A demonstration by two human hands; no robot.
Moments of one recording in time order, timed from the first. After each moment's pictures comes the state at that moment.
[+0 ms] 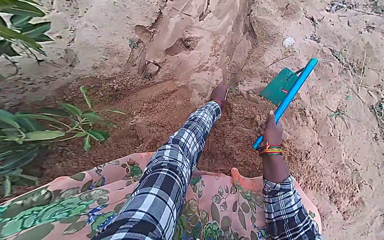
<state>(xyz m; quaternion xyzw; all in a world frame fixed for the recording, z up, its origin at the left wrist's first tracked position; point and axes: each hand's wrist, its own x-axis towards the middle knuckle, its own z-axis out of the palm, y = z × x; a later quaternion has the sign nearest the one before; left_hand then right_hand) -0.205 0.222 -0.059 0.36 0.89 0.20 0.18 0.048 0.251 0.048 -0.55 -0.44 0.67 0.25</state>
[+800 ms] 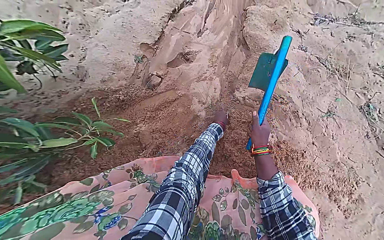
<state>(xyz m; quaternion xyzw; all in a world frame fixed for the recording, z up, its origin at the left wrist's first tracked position) -0.131 0.191 -0.068 0.27 0.89 0.14 0.35 0.043 0.236 0.037 -0.44 -0.62 0.60 0.25</state>
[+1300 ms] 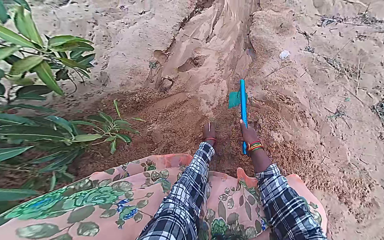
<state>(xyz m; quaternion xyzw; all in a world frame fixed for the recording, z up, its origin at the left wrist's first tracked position) -0.102 0.077 -0.069 0.01 0.87 0.43 0.24 0.020 0.216 0.008 -0.49 -0.59 0.64 -0.05</state>
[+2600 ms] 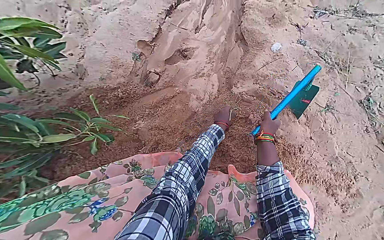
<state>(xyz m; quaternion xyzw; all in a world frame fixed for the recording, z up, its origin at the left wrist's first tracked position) -0.090 0.189 -0.024 0.29 0.88 0.21 0.30 0.047 0.280 0.020 -0.60 -0.46 0.57 0.32</state>
